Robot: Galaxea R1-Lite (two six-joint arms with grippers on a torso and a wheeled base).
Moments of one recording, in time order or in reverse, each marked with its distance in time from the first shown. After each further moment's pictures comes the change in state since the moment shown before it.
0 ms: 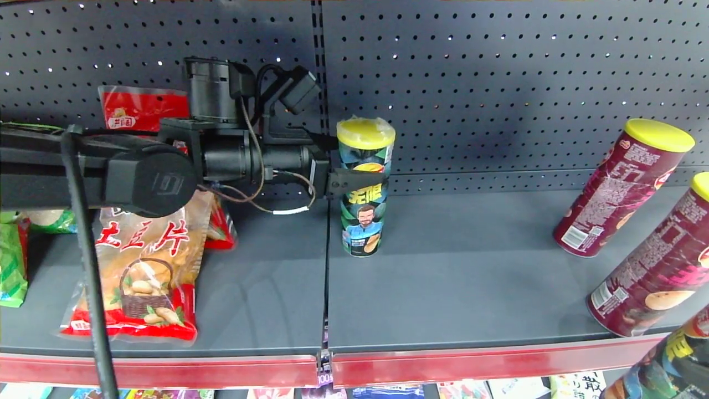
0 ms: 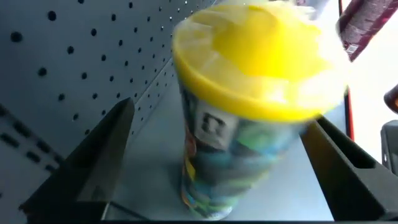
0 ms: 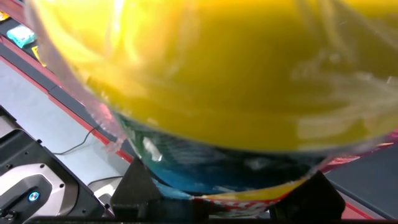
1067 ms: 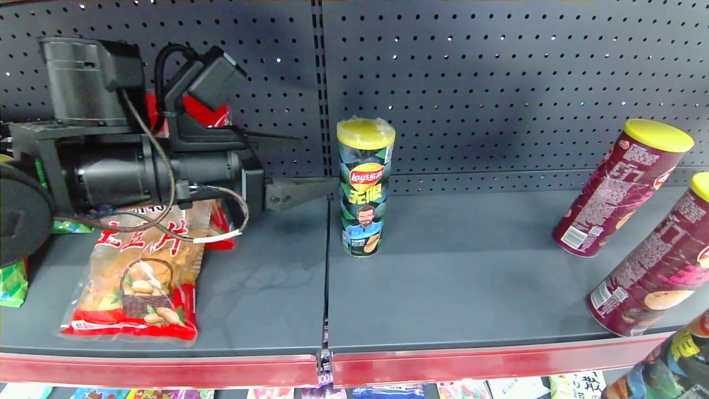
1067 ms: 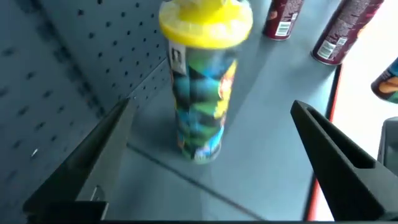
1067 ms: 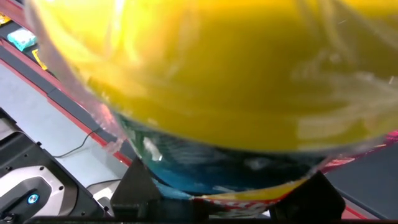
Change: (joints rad) left arm 0.042 -0.295 0.280 -0.002 0.080 0.003; right arm 0.002 -0.011 -0.005 0.000 0.000 -0.002
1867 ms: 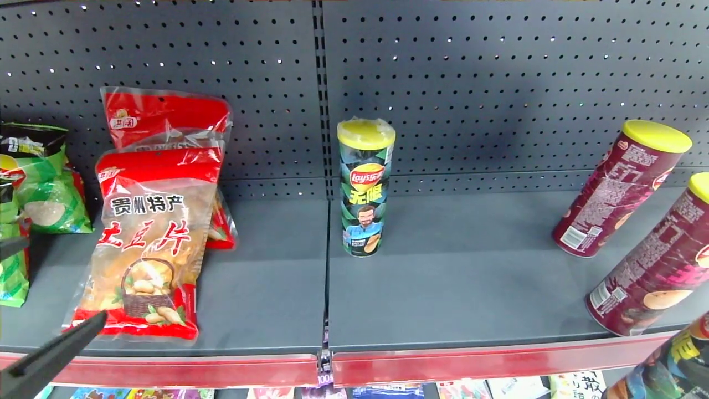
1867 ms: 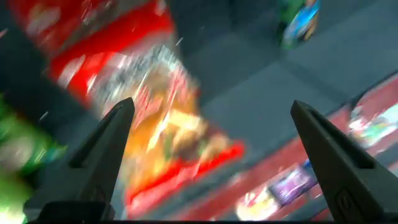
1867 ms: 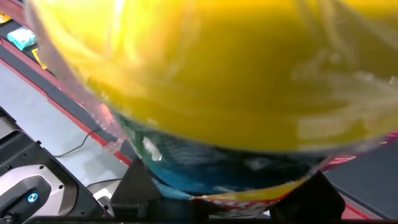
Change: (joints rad) left arm 0.056 -0.858 0.550 0.221 0.538 0.093; right arm -0.001 -0.004 0.003 0.001 0.000 -0.001
